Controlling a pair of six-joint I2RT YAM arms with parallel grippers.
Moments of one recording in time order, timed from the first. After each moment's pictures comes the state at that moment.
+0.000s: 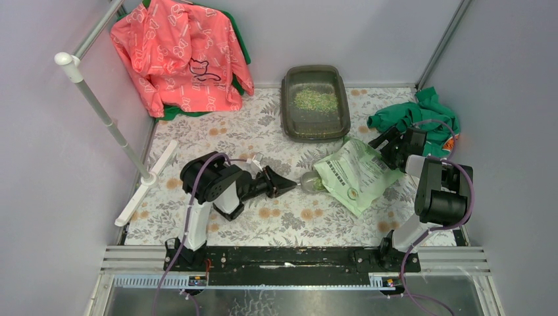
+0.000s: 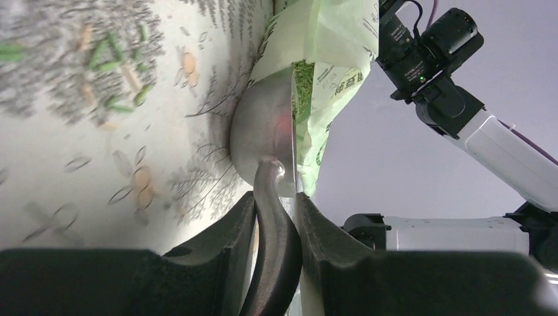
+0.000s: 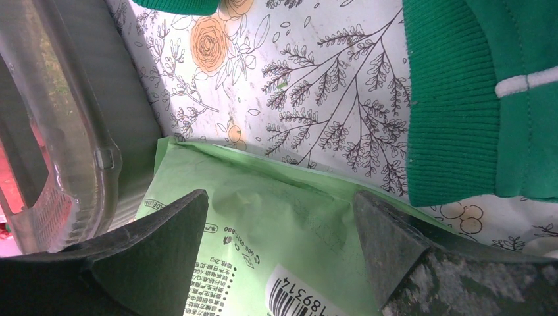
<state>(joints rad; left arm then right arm) -0.62 2.10 0.42 1.53 0.43 -1.38 -0.23 1.66 0.74 0.18 -0.27 0.64</state>
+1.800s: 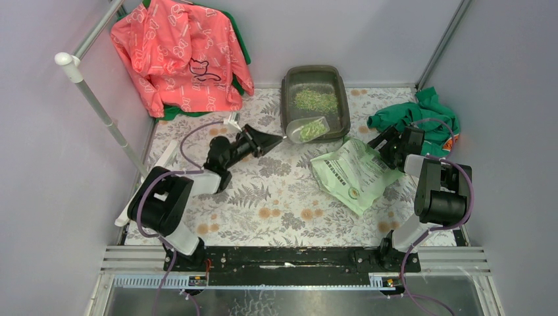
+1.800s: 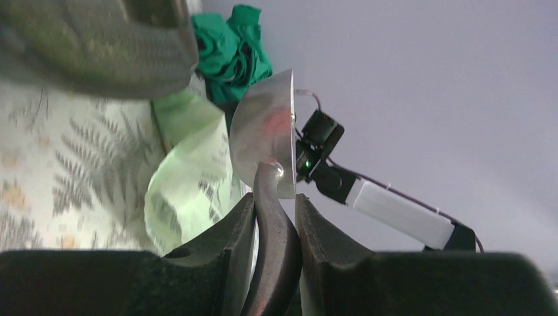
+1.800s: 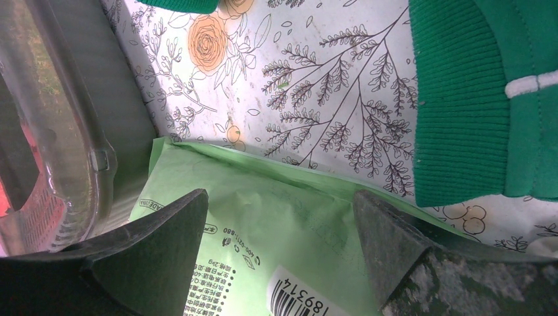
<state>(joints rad) -0.37 1.59 0.52 1.15 0.50 -1.36 -0.21 1.66 0.74 0.18 -0.24 0.62</state>
